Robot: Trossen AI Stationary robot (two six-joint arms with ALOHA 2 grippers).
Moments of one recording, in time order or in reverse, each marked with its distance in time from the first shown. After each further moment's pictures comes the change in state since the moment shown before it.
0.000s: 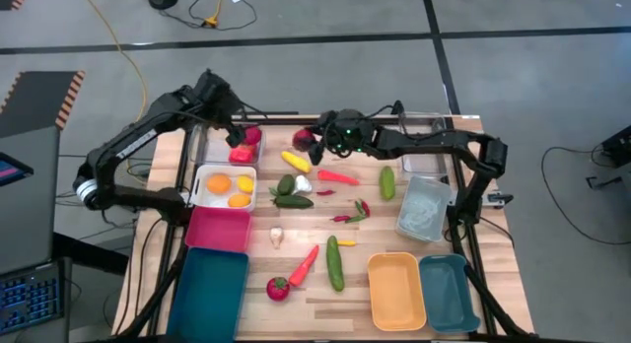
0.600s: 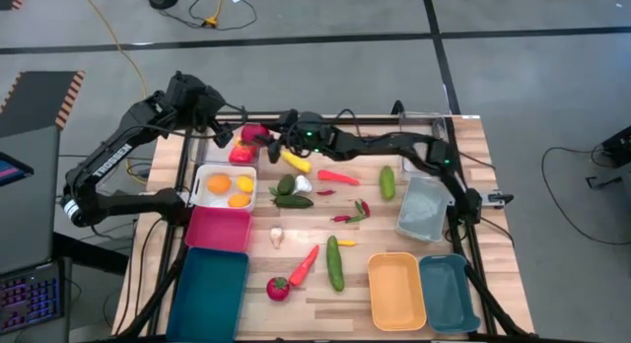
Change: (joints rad) left arm 0.000 -0.173 0.000 -0.004 0.000 -0.029; right arm 0.043 0.463 0.503 0.166 -0.020 -0.002
